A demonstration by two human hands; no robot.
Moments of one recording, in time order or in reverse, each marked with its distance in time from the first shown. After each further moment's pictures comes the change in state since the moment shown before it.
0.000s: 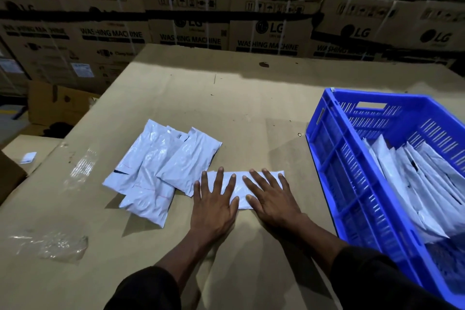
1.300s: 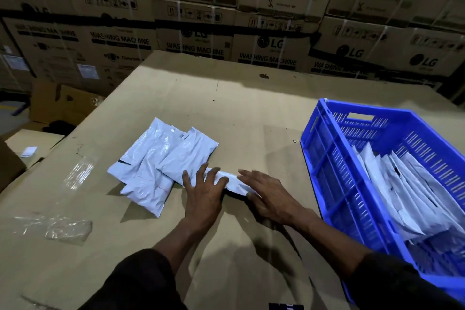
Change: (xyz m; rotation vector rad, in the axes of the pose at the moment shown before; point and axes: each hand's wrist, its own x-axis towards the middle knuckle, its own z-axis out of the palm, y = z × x) left_hand 0.000 -0.009 -0.026 0.014 0.243 0.011; right_hand -0.015 -0.008 -0.055 0.280 0.147 -0.324
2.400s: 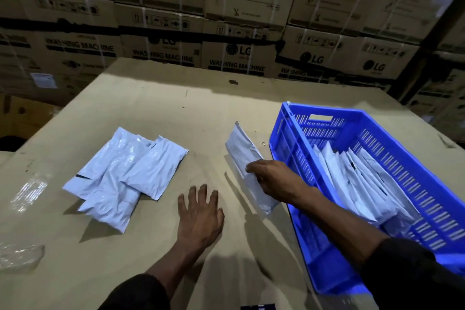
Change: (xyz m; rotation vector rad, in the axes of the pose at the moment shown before) left_hand -0.014 0.067 0.016 0.002 -0.302 -0.031; right_hand -0.015 0.025 -0.094 -0.218 0.055 0.117
